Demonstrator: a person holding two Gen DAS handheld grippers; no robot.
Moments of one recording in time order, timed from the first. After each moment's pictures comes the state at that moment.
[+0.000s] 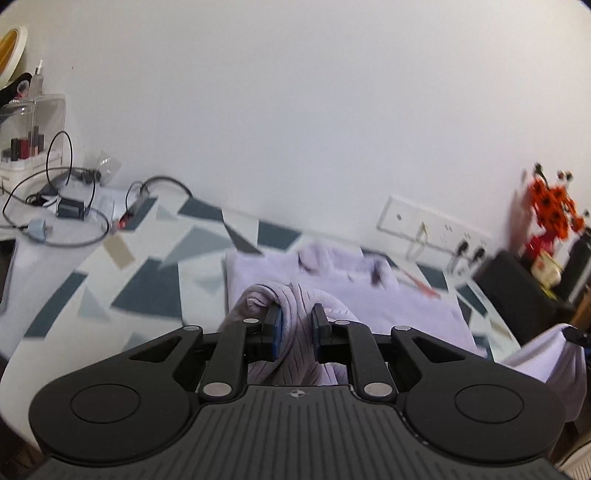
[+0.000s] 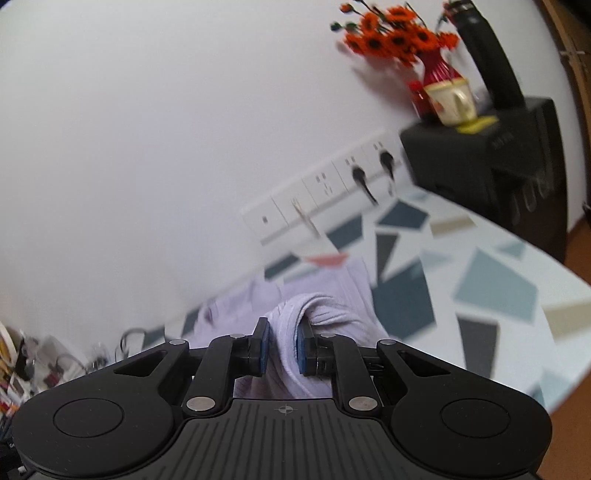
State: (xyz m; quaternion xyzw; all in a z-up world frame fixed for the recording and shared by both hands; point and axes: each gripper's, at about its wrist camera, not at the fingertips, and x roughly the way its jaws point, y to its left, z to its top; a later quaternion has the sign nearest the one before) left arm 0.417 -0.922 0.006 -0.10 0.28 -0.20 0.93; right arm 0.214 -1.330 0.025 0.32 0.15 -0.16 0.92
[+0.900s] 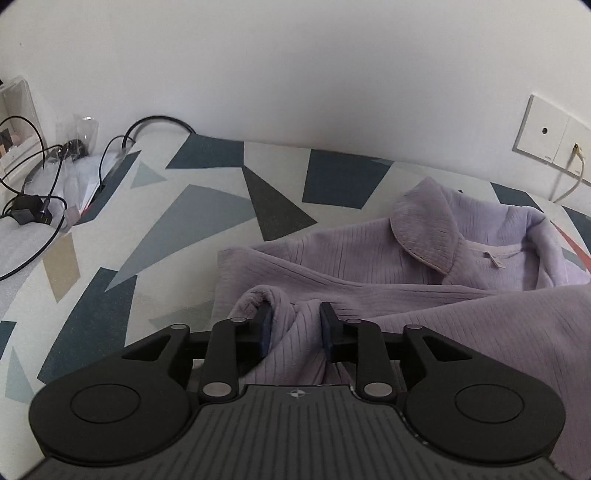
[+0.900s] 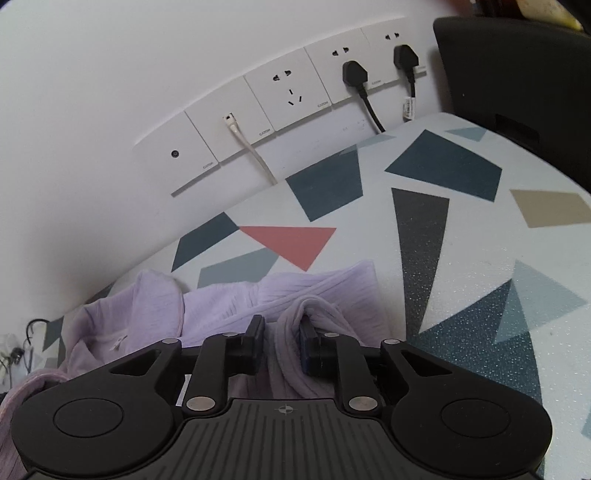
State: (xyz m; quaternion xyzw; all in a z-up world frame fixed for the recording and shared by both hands) left arm 0.635 -1.048 -0.113 0.03 0.42 -0.08 0.90; right arm 0.465 -1.448 -0.096 0.32 0.30 -0.17 0.88
